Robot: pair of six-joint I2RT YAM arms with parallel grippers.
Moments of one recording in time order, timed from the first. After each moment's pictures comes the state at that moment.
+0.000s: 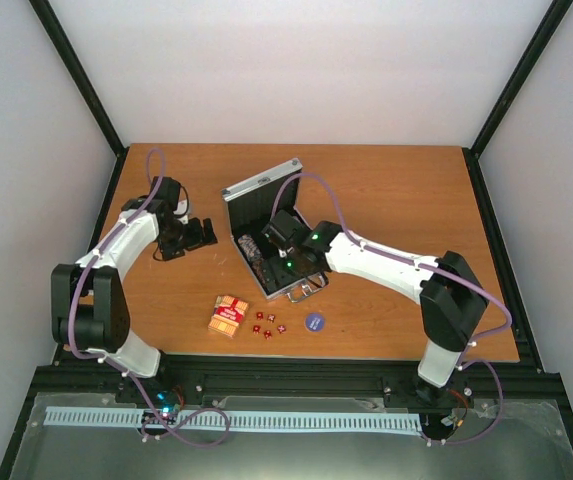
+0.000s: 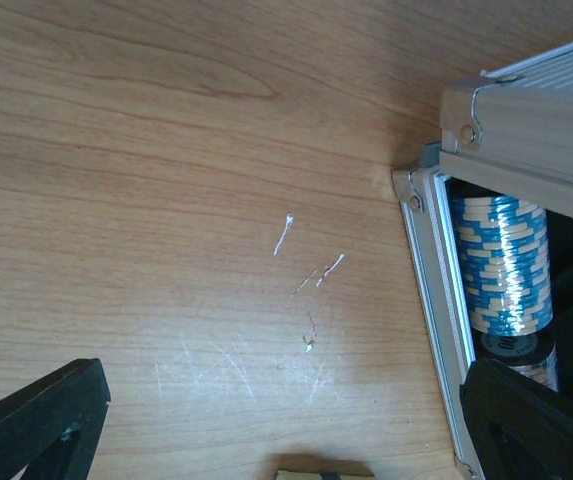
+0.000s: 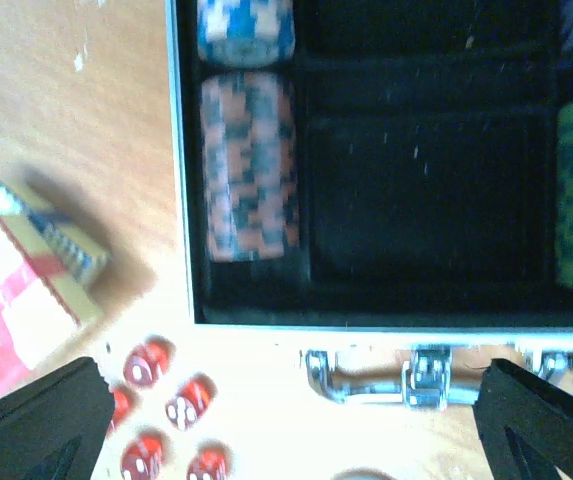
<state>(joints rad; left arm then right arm) -0.08 1.55 1.11 -0.83 0.23 -0.38 0.93 1.75 1.37 -0.75 0.03 0.46</state>
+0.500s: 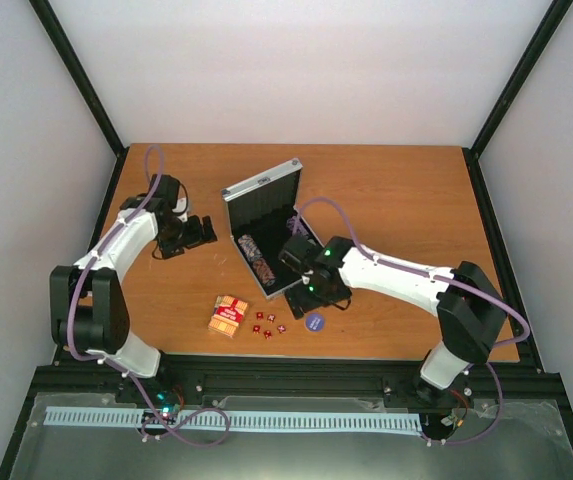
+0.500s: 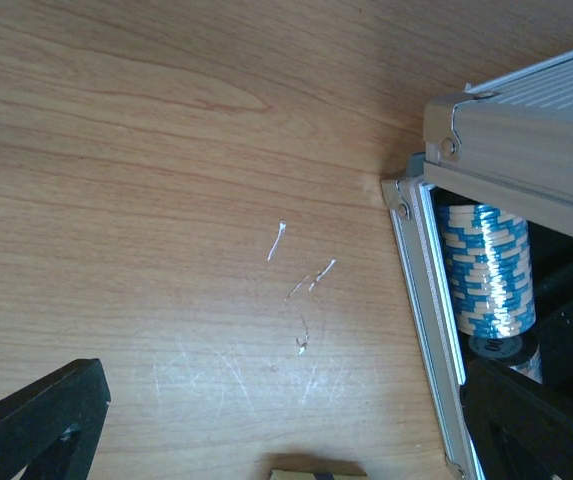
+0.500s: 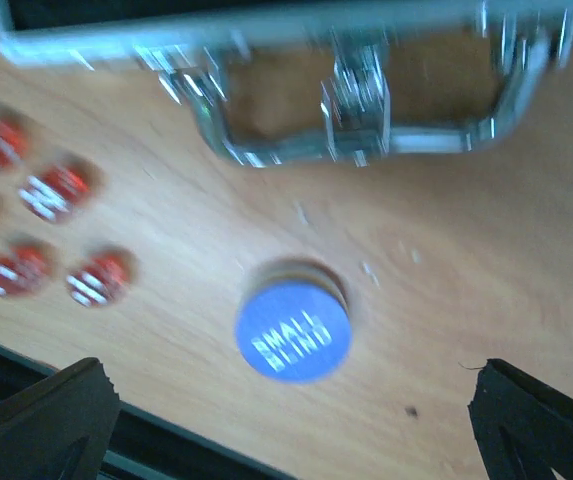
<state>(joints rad) -0.08 1.55 1.14 -0.84 0.23 -0.39 0.95 1.64 1.24 -0.97 -0.02 0.49</state>
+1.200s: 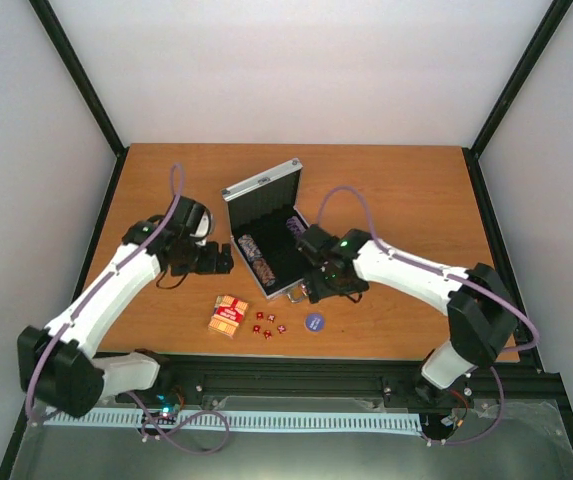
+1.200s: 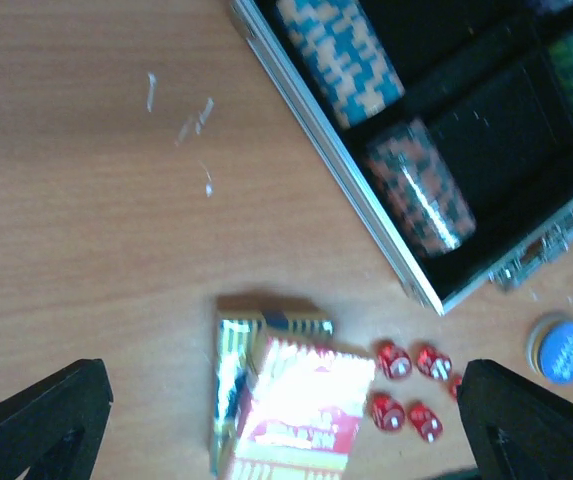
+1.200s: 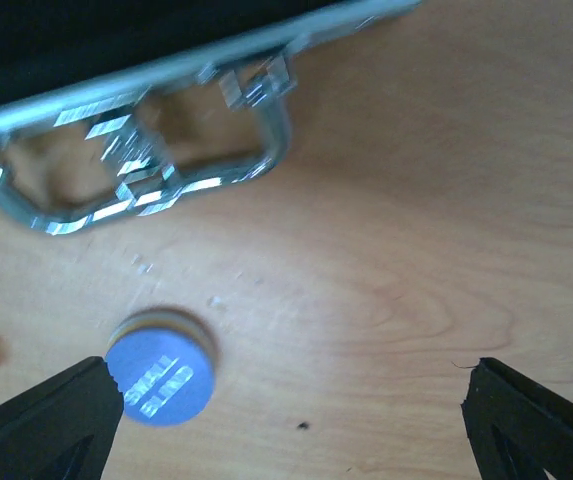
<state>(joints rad) -0.35 1.26 1.07 -0.99 0.10 -0.39 0.88 1.60 1.15 -1.01 0.12 0.57</state>
